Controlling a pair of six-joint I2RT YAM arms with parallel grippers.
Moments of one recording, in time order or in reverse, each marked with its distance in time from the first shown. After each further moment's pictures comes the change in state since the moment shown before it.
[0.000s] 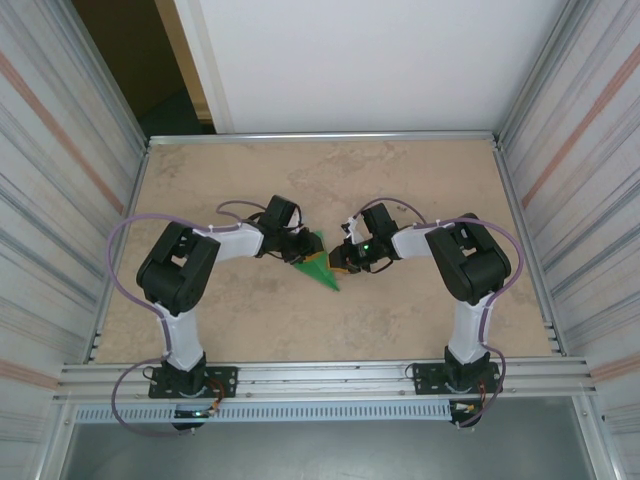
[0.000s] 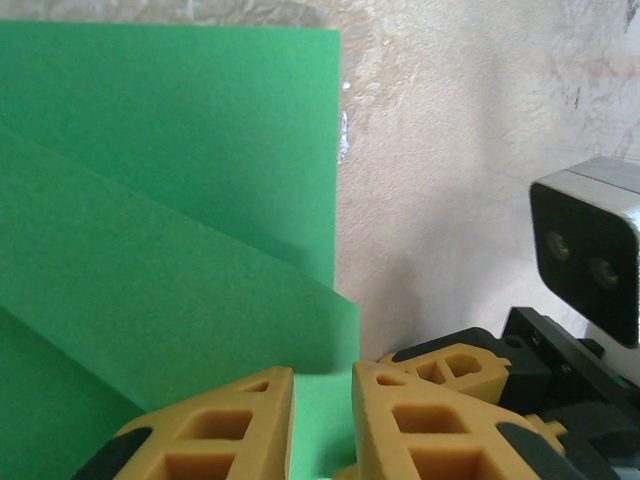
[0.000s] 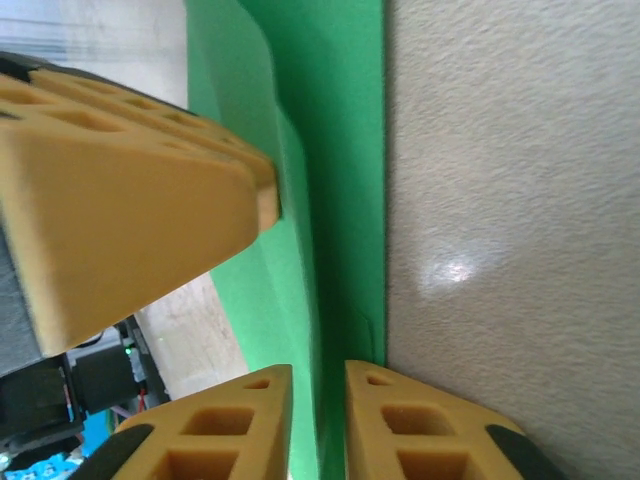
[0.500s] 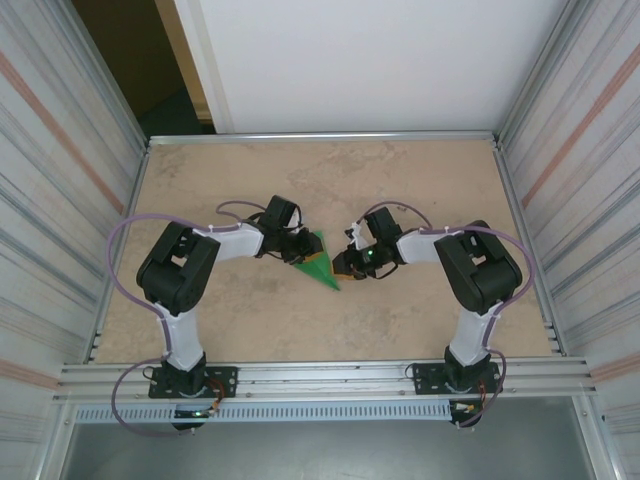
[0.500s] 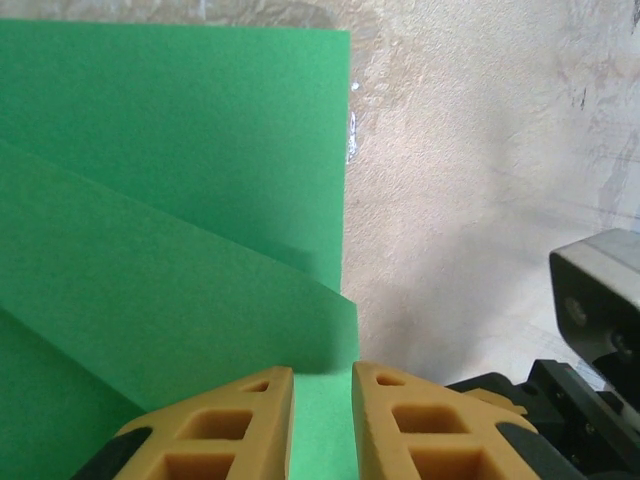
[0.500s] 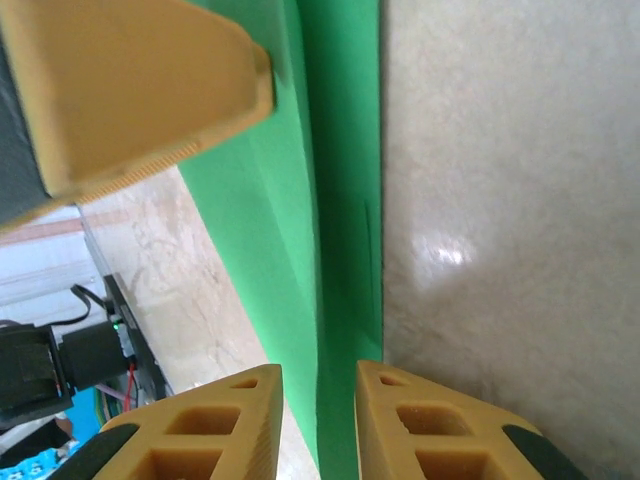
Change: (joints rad) left arm 0.000 0.000 0.000 -0.003 -0.002 0.000; right arm 0.006 -0.094 -0.067 -0.083 0.023 -0.027
